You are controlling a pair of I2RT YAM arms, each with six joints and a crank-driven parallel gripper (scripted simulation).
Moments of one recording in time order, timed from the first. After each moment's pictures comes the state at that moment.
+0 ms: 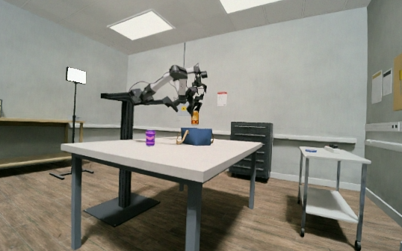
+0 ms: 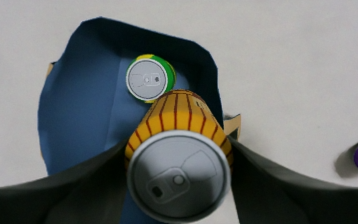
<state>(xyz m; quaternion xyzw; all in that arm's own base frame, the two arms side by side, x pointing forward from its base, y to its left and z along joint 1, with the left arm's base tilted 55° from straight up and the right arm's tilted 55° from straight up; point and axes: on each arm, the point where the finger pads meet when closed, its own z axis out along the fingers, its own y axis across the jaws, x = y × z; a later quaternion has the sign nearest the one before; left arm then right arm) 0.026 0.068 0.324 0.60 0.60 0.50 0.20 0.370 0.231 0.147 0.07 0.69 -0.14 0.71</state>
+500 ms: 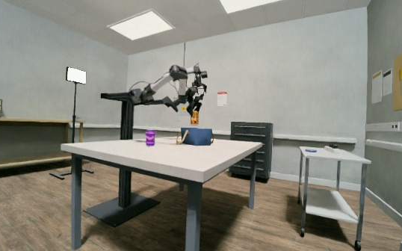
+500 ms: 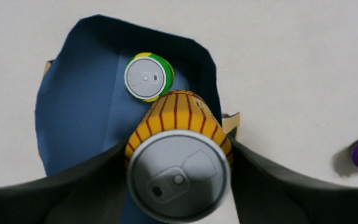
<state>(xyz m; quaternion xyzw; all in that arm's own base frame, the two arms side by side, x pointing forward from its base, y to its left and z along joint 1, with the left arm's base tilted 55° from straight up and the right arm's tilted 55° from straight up) 0.026 0.068 0.324 0.60 0.60 0.50 0.20 0.369 0.230 0.146 0.07 0.69 -0.14 0.71</state>
